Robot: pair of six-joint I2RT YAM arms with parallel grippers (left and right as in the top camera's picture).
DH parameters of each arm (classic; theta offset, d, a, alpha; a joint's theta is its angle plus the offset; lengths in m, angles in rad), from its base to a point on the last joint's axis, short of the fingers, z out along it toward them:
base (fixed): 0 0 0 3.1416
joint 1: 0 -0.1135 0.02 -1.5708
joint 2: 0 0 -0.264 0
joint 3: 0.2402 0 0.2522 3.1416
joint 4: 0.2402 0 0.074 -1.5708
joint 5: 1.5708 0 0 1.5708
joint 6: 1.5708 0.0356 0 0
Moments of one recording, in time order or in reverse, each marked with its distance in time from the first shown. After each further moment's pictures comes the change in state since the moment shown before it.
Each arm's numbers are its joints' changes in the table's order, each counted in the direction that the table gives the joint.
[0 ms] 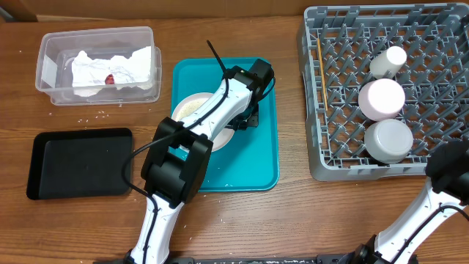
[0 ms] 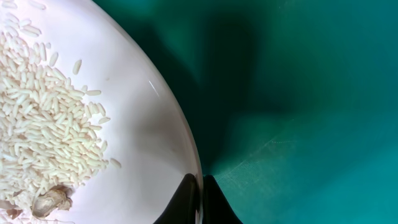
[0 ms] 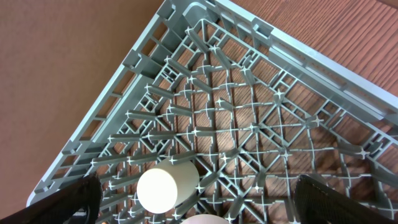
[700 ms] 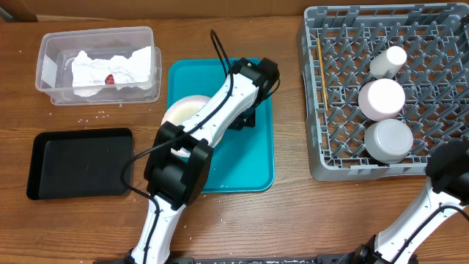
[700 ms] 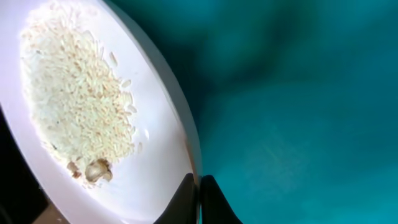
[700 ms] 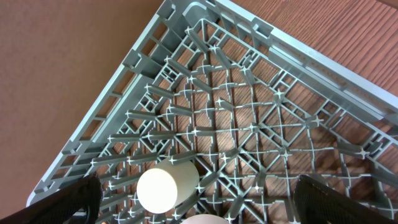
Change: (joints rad) left arm 0.031 0.001 0.154 0.301 -0.159 -0.080; right arm 0.000 0.000 0.000 0.000 0.000 0.000
